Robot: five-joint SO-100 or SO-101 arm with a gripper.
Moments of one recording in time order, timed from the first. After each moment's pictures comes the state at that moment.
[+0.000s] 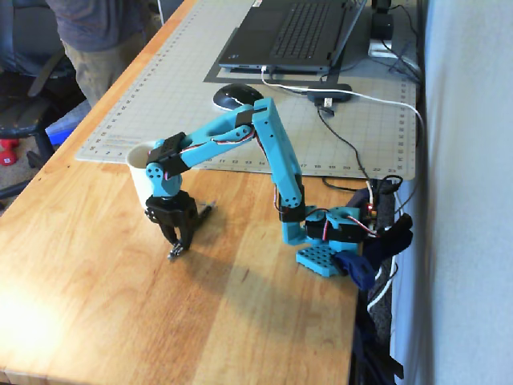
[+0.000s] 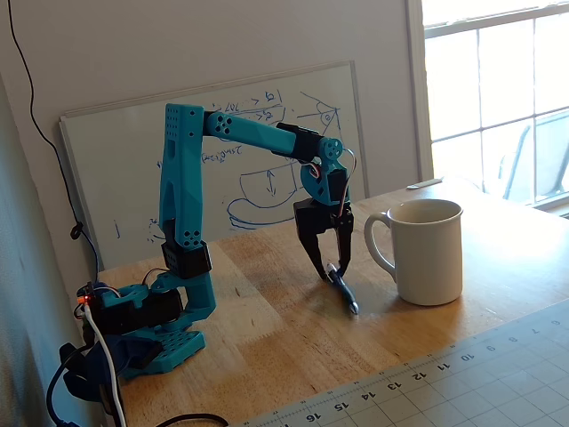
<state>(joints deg) -4.3 75.4 102.9 63.2 17.9</state>
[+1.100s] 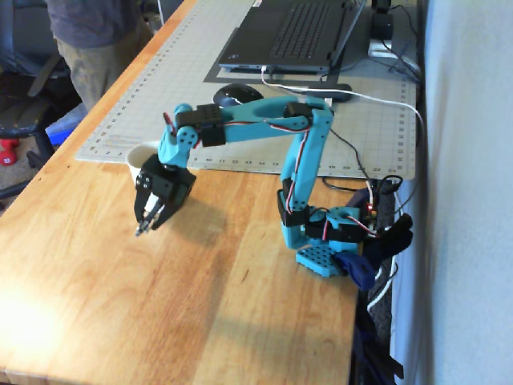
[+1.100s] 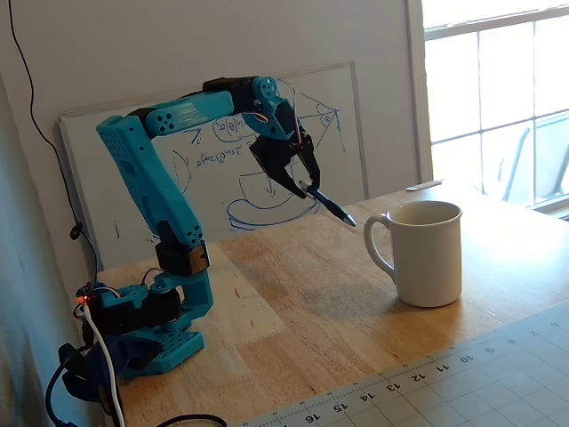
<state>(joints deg) -18.0 110.3 108.5 59.4 19.4</state>
